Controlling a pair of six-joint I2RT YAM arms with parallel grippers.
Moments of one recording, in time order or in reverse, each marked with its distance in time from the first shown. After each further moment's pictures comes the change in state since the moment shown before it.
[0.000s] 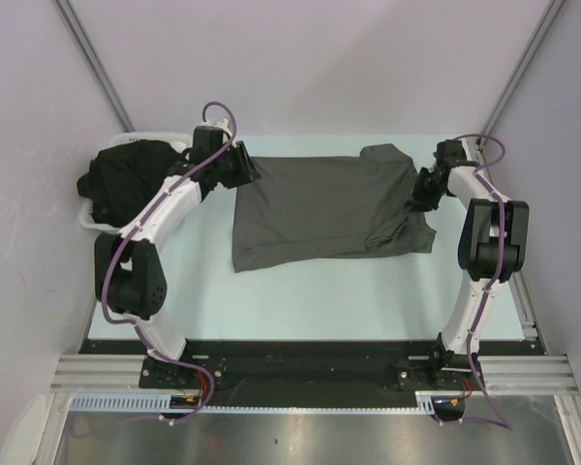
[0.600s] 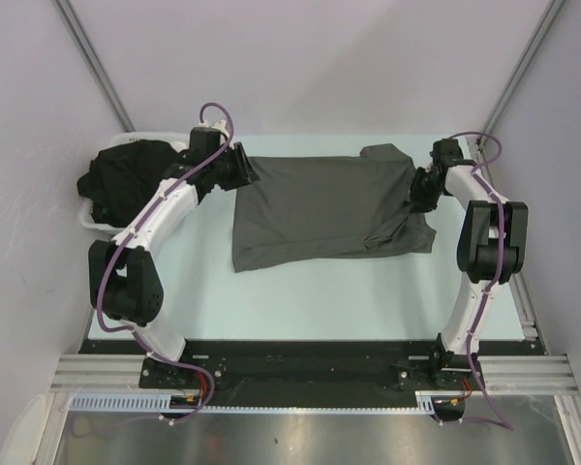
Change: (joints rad) left arm 0.000 -0.076 -0.026 -0.035 -0.003 0.007; right arm 0.026 -0.017 0.000 -0.027 0.024 -0.017
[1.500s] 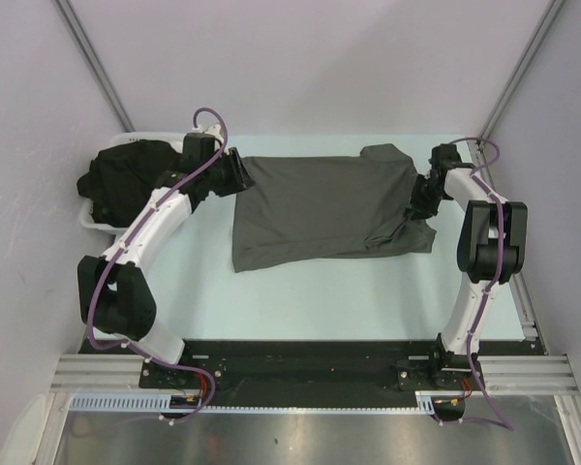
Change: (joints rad) left arm 0.000 -0.101 -0.074 -0.022 -0.019 0.000; right arm 0.000 -0.005 -0.035 -0.032 0.028 -0.022
